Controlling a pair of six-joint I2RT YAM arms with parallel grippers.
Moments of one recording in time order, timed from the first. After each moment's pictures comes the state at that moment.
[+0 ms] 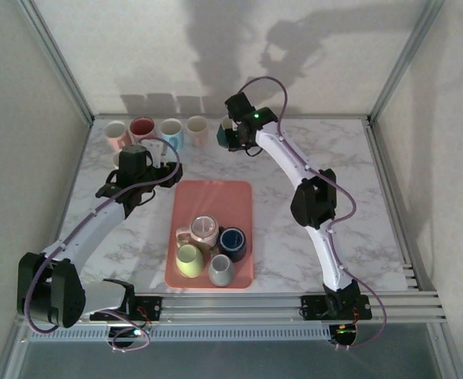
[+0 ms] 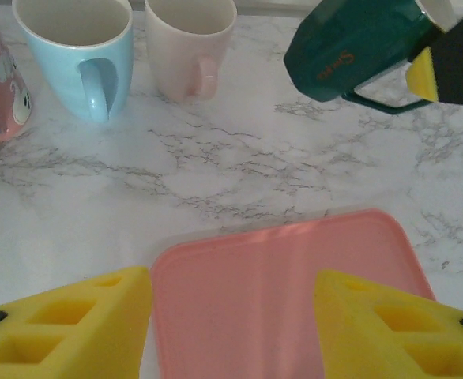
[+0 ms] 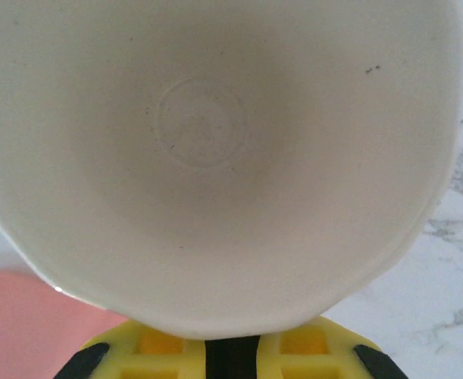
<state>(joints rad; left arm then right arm) -0.20 1.26 0.88 -0.19 0.18 -0.18 0.59 2.37 2.42 -1.08 0.08 0.30</state>
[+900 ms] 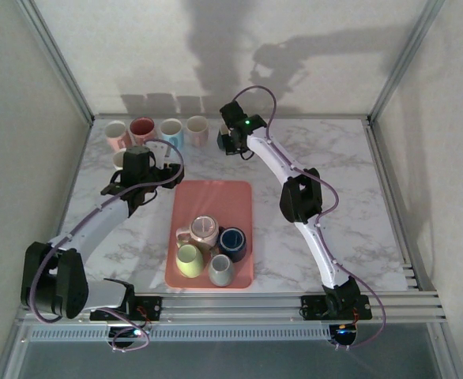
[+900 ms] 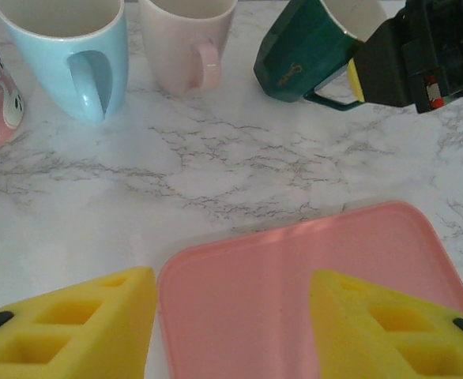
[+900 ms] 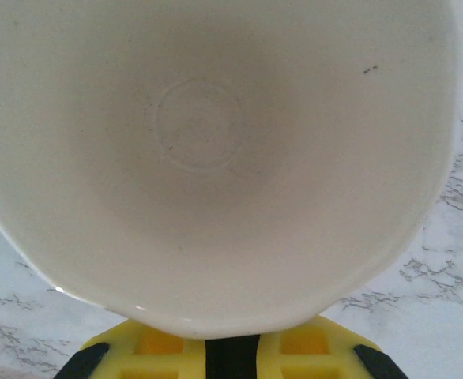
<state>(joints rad) -0.20 1.32 0.87 -0.13 0.18 -0.13 0.58 2.57 2.56 -1.04 0.13 0.28</state>
